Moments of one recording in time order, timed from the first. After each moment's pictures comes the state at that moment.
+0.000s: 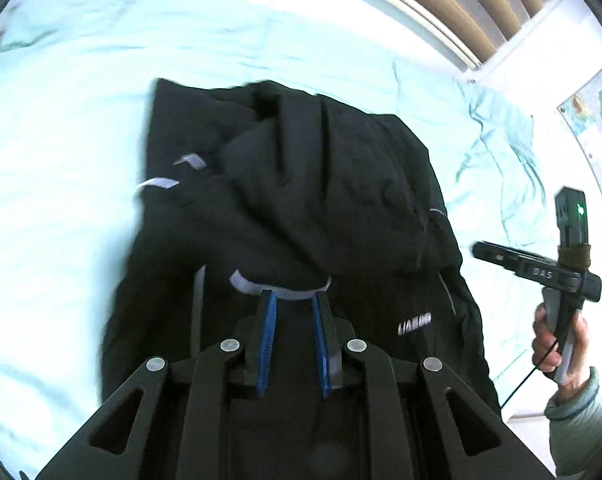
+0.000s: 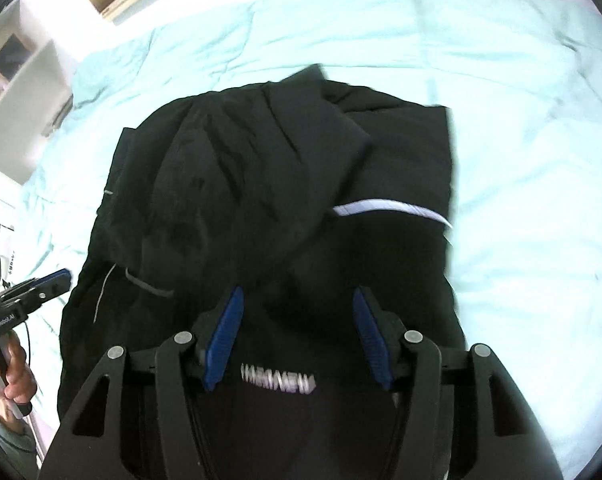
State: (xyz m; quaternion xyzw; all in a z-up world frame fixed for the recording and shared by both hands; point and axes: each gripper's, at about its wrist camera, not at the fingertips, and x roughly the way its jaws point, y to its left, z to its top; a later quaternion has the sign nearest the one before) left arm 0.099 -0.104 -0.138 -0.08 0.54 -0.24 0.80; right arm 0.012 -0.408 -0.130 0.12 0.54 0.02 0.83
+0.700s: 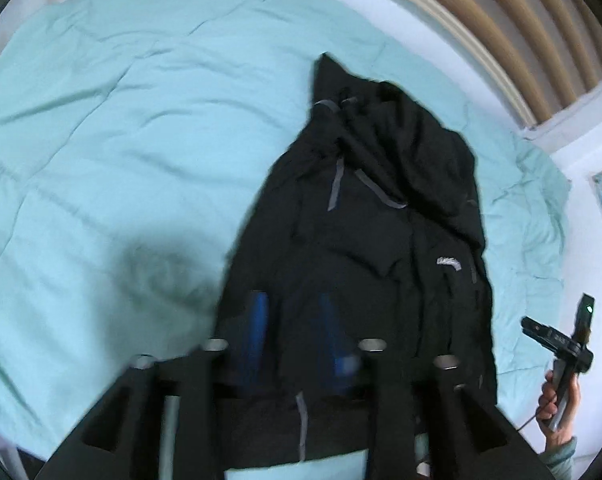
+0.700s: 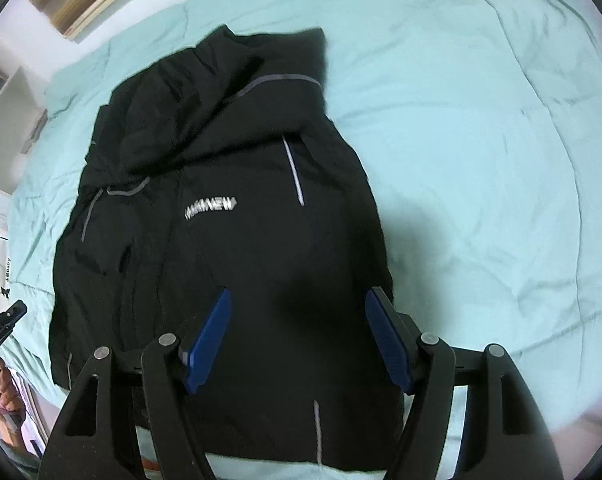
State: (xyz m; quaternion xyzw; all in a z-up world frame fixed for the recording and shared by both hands) left arm -0.050 0.030 -0.140 -0.17 0.57 -0.09 0.80; right arm -0.170 -0.459 -0.130 0.17 0.57 -0.06 0.80
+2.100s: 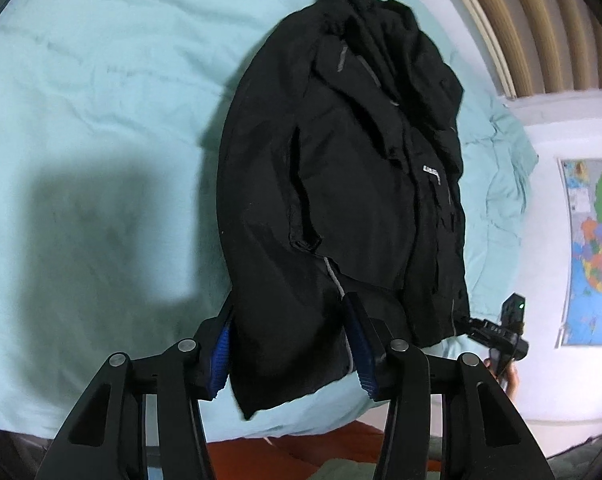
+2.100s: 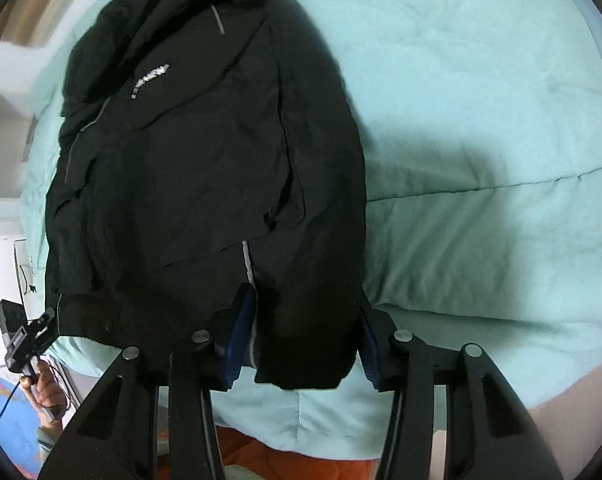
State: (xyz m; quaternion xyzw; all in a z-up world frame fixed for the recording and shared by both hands) left arm -0.108 0.047 -0.226 -0.26 0.64 -0.19 0.70; right arm -0.288 -0.475 -0.233 0.30 0.64 -0.03 0.70
